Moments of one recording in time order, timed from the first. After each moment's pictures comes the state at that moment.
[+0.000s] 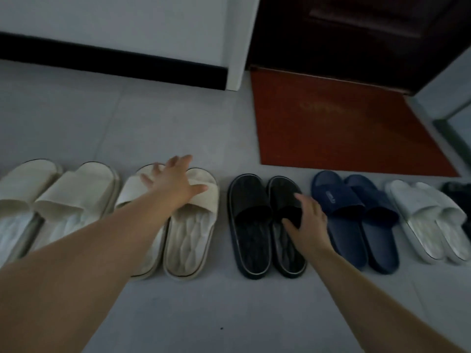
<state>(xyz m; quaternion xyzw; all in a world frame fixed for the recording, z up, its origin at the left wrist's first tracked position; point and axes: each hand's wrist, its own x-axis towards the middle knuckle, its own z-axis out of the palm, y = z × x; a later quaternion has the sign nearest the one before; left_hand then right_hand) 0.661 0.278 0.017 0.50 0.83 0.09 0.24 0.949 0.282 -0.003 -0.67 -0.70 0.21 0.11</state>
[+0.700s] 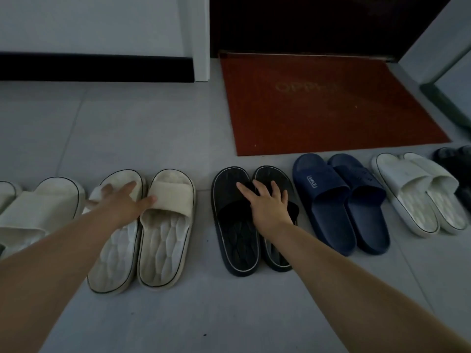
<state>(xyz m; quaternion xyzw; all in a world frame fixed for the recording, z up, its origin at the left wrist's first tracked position) 0.634 0.274 -0.027 0.43 0.86 -0.03 0.28 0.930 0.316 -0.034 -0.58 -0.79 0.17 -0.07</state>
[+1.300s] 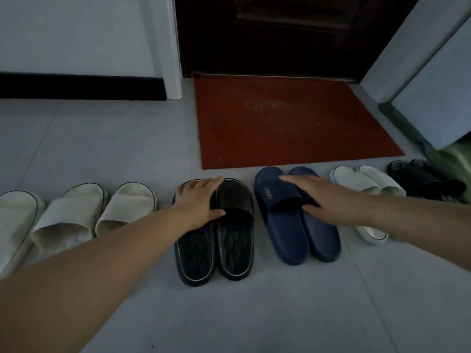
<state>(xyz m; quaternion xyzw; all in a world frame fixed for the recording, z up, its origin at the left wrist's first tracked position) 0.839 0.317 0.024 0.71 0.66 0.02 0.24 1.116 0.348 0.102 -0.47 -0.85 0.23 -0.11</state>
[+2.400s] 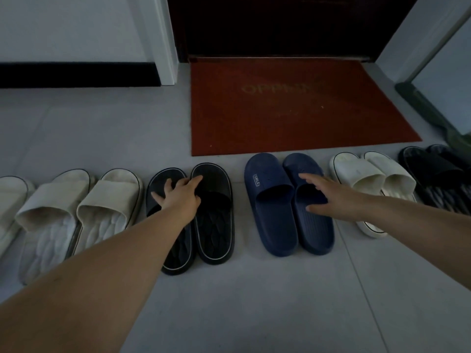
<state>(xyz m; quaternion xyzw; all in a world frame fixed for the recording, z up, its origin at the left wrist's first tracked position) 0.878 0.319 -0.023 0.53 0.81 0.02 0.25 1.194 0.372 0.040 -0.53 -0.78 0.33 -0.07</state>
